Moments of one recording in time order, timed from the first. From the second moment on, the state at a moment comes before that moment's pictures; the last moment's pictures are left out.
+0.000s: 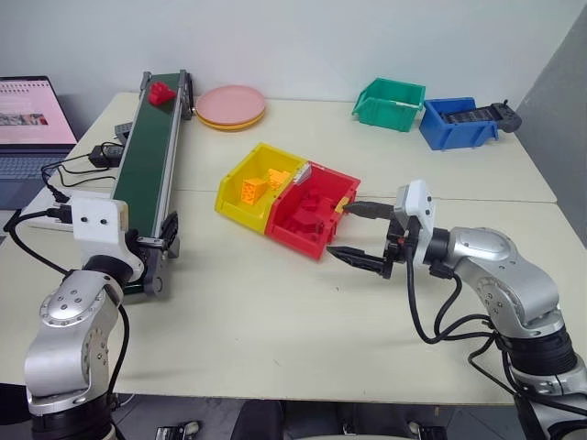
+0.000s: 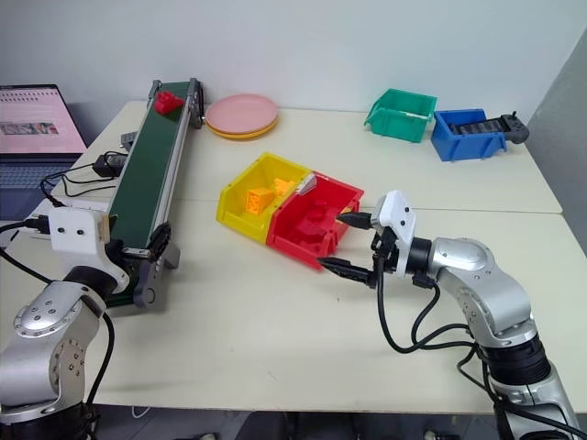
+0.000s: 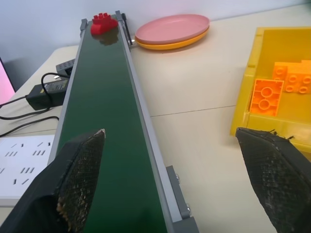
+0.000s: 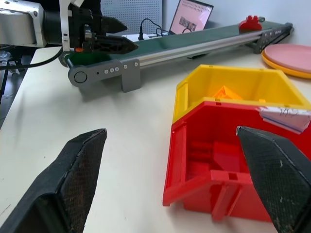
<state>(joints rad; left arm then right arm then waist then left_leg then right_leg) -0.08 0.51 0.44 -0.43 -0.31 0.63 -0.27 -0.45 -0.55 0.10 -0.37 0.50 0.57 0.86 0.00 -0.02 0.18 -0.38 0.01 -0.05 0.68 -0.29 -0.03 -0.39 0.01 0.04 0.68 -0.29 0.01</state>
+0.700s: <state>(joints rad) -0.02 0.53 0.50 -0.44 -0.35 0.67 -0.27 -0.51 -0.56 0.11 -0.35 0.51 0.58 0.94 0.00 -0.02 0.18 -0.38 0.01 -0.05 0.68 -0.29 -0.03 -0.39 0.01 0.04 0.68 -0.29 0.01</state>
